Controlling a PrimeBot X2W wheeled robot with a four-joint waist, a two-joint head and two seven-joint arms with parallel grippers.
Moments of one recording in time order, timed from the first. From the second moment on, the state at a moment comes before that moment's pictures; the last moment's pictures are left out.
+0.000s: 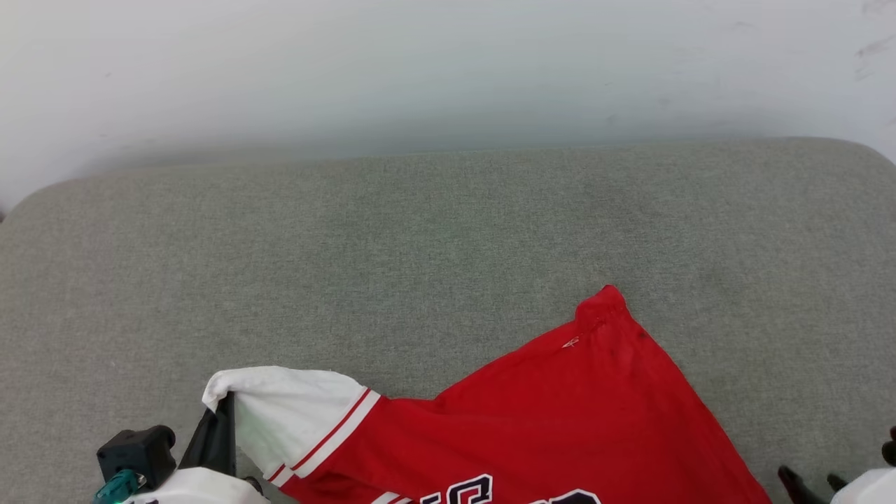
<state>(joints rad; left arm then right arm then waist) 0.11 0.40 -0.26 -0.05 -0.61 0.27 -0.10 0.19 -0.17 -0.25 -0.04 0.39 0.13 0.70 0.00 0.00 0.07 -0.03</state>
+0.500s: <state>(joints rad) 0.00 0.38 -0.32 -0.08 -0.58 0.25 -0.09 -0.16 -0.22 -0.13 0.20 0.37 0.13 0.30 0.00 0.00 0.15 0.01</state>
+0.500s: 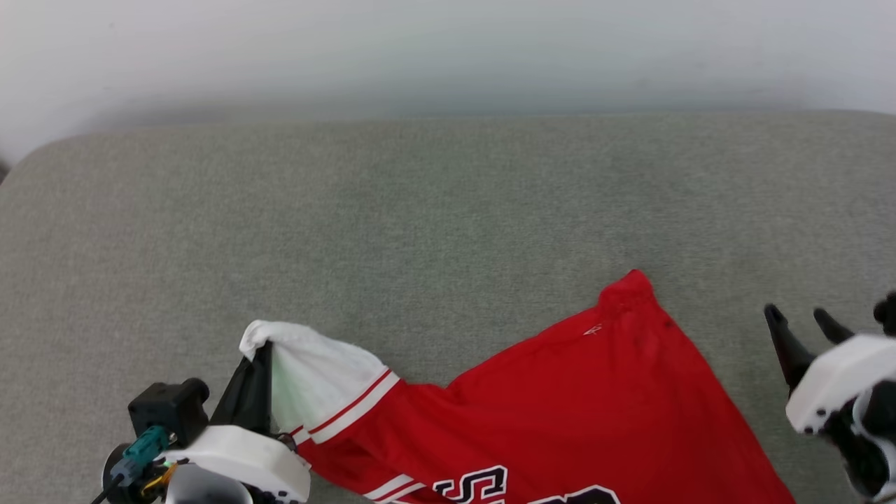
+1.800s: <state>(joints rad) -0.19 0.36 -0.35 0.04 -0.60 0.18 -0.13 -0.50 -0.39 0.19 0.33 0.55 0.13 0.84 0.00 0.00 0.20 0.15</state>
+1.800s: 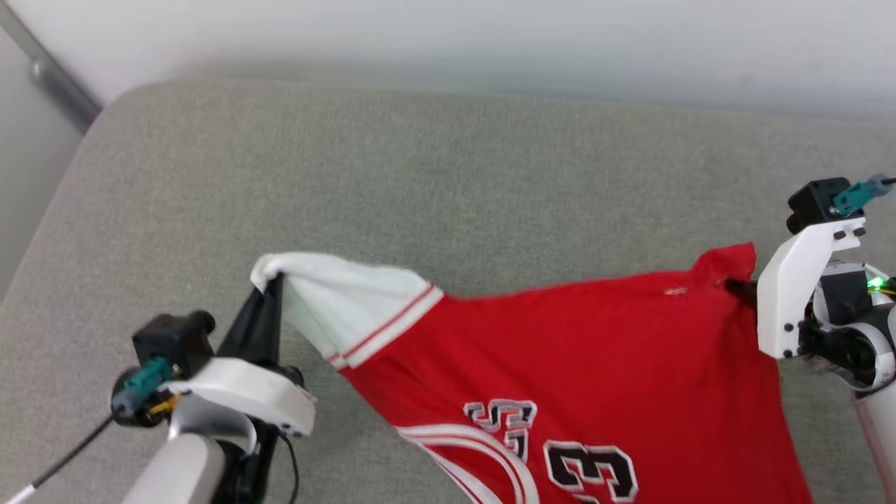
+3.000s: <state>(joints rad) -1.36 0.36 -0.28 0.69 -0.56 -0.02 -0.24 -1.11 -0.34 0.01 0.44 0.32 0.13 0.37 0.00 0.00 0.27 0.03</state>
